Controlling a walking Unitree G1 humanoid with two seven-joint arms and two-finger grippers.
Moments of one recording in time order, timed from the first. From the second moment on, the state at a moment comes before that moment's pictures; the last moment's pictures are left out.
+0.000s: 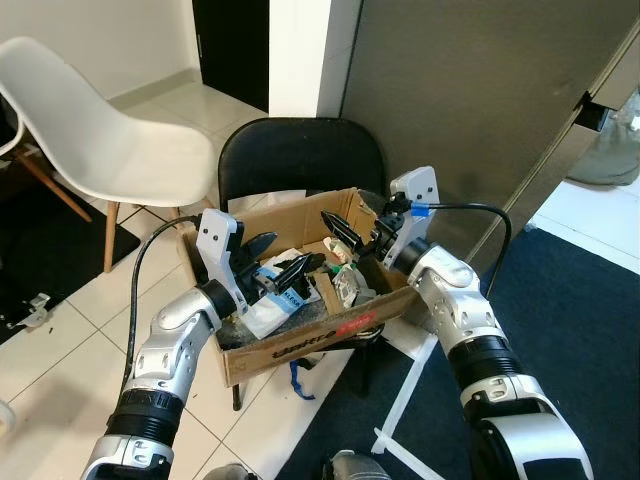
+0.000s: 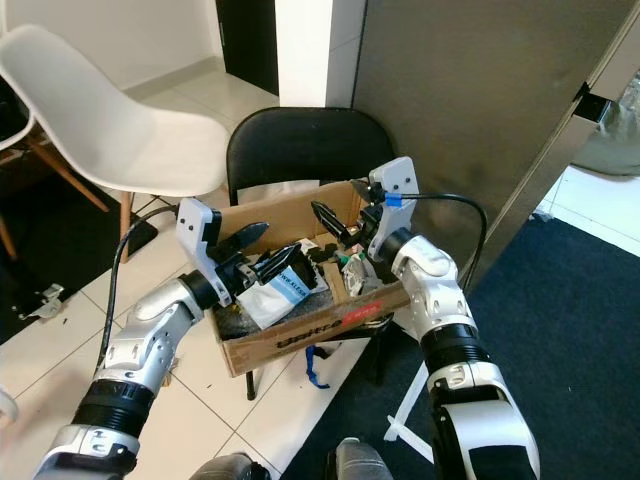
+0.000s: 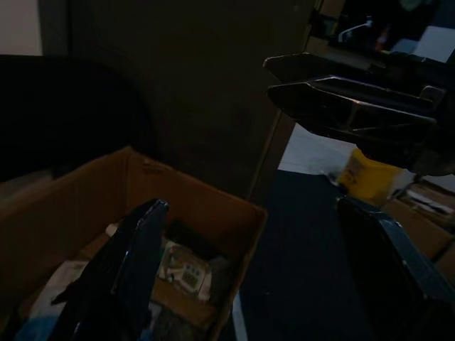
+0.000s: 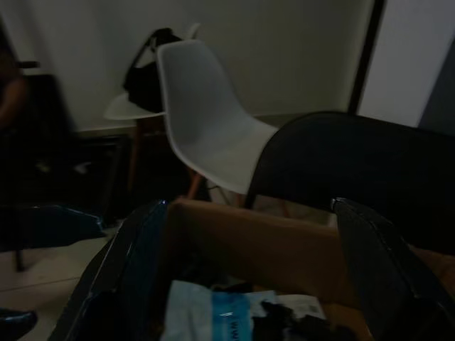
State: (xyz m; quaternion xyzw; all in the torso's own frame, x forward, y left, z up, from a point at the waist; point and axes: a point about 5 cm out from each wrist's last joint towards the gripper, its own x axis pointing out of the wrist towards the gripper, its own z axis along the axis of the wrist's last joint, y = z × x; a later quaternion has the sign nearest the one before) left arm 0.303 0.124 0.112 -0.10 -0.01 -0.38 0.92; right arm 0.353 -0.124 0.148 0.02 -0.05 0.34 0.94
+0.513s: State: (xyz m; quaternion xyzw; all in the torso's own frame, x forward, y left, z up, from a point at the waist) left arm 0.304 0.120 0.112 -0.10 -0.01 -0.38 0.92; right arm 0.353 -0.123 0.147 0.02 -0.05 0.34 0.94
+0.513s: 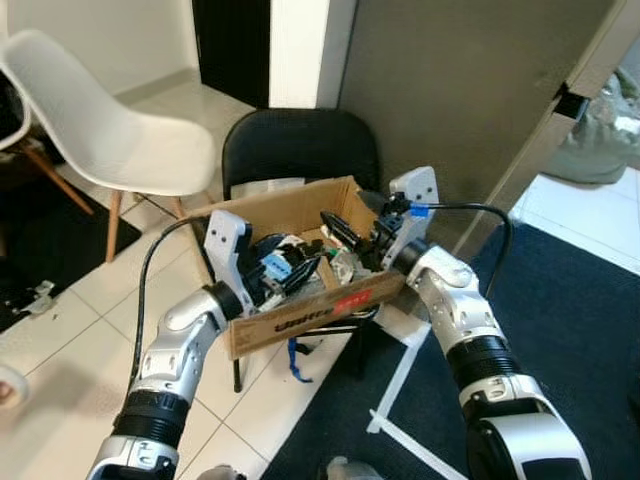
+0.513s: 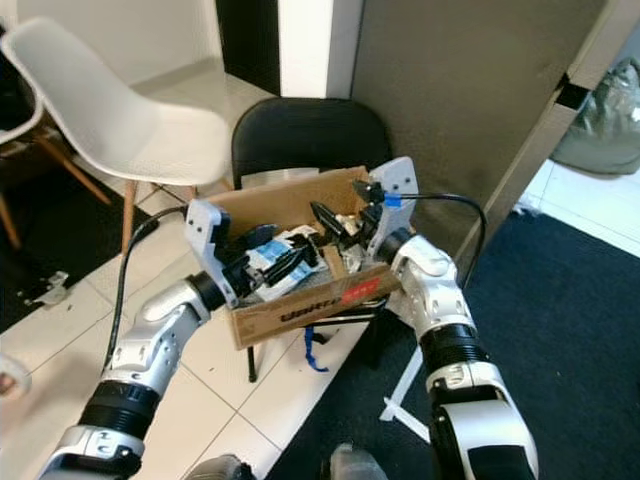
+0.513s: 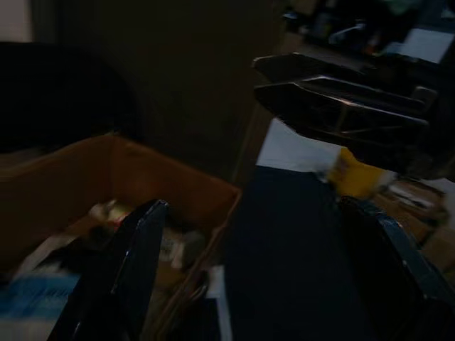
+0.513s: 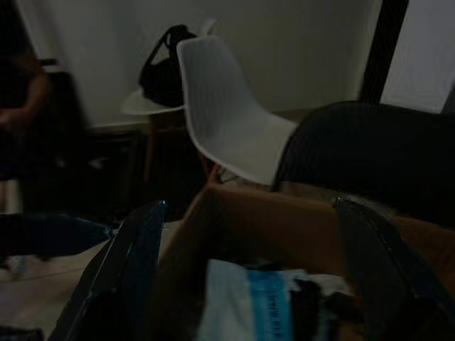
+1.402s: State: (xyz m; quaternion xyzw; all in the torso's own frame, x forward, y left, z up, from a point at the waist) left arm 0.304 0.116 0.113 -0.10 -0.02 -0.39 0.92; right arm 0.353 -0.127 0.148 0.02 -0.05 0.33 0.94
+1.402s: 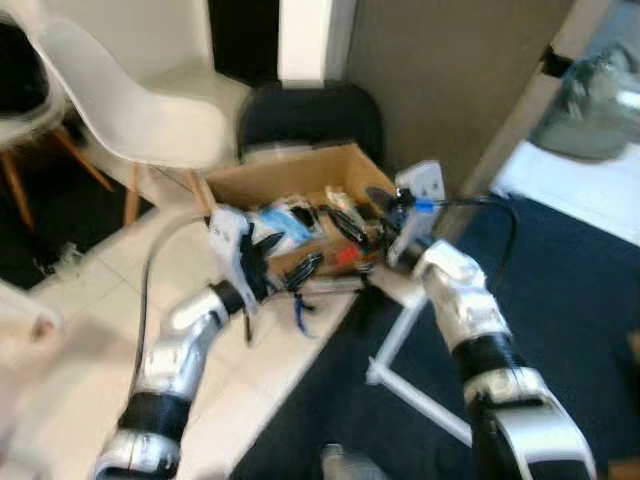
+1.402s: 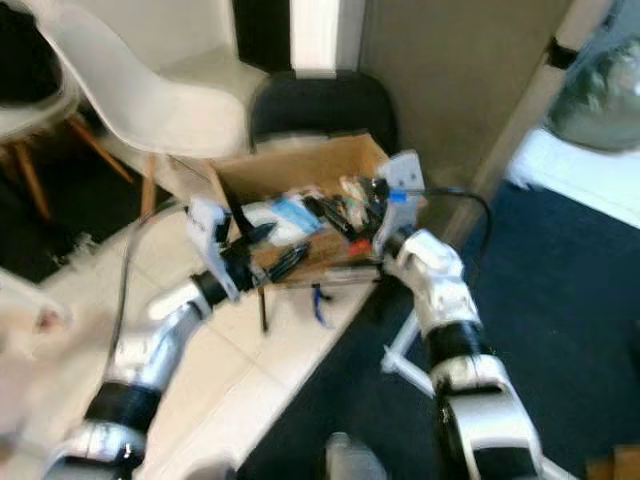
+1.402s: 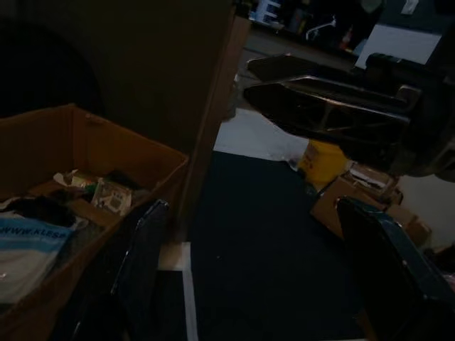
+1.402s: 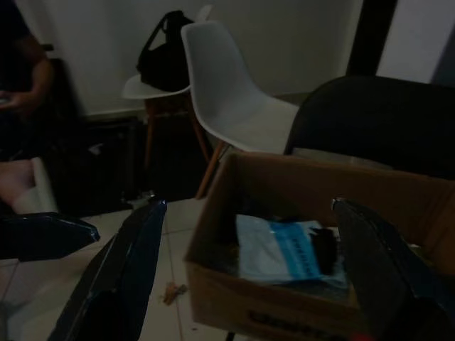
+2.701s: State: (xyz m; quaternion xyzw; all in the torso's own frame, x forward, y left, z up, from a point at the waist) left arm 0.303 0.116 0.112 -0.10 -0.02 -0.39 0.92; right arm 0.353 -0.125 0.147 0.02 -0.05 0.34 0.94
